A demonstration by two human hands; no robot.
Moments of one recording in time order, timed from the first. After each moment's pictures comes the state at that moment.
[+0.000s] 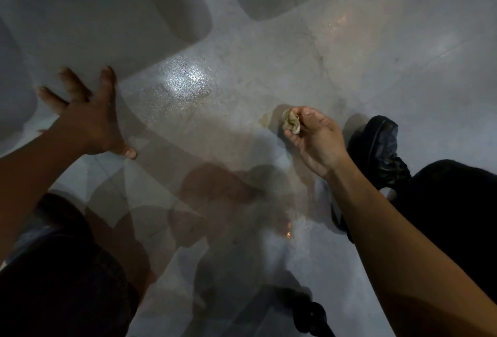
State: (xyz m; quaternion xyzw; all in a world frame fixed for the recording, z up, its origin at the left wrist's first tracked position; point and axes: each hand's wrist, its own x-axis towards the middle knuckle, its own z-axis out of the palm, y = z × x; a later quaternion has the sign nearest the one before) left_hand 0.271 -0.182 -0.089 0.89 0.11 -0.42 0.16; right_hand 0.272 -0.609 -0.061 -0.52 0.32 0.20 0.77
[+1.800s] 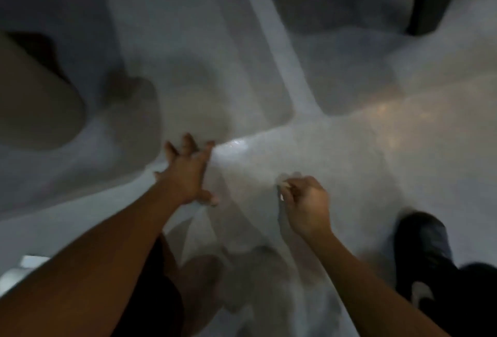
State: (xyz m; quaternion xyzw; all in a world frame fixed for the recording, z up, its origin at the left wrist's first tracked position) left_hand 0.254 -0.169 -0.077 0.93 0.07 -0.32 0.17; right_hand 0.265 -0.468 -0.064 -0.94 -0.09 0.13 0.30
